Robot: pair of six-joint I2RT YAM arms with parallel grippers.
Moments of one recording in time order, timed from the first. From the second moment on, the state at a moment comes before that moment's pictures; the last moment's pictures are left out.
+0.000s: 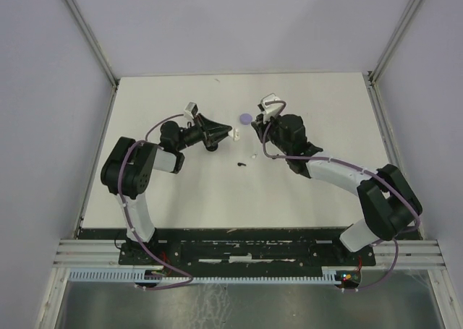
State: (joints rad) left arm -0.24 1.90 0.75 1.27 0.84 -1.61; right arm 0.60 1.53 0.91 0.41 0.05 0.00
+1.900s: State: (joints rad) left arm -0.28 1.97 0.79 1.37 0.82 -1.83; right arm 0.61 1.63 0.69 1.08 -0.37 -0.19
